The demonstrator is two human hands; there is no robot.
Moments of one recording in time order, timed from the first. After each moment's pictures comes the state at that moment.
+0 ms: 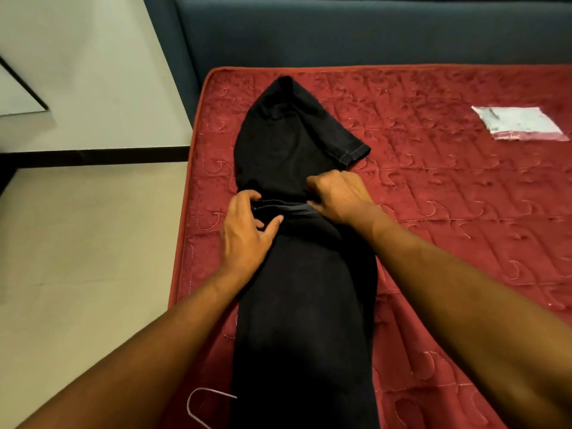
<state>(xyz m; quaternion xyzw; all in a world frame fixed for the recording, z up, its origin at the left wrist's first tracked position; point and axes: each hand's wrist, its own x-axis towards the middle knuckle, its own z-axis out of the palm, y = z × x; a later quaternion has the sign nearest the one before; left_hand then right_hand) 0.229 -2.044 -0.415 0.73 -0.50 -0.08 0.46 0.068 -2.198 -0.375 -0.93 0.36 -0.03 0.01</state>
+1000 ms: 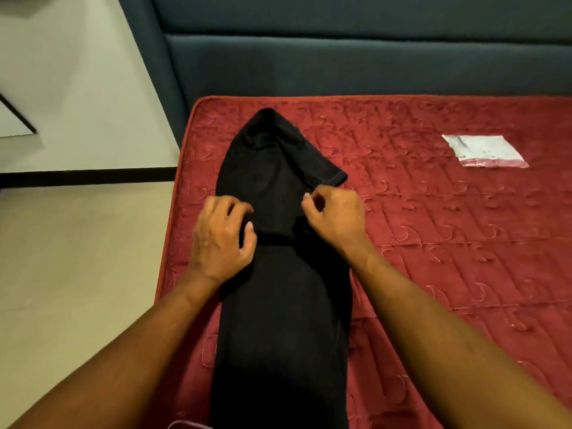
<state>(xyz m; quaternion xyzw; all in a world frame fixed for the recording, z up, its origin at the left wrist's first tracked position) 0.253 -2.069 -0.364 0.67 -0.66 0.12 0.32 0.049 -2.182 -0.339 -0.78 0.55 -0.29 0.12</state>
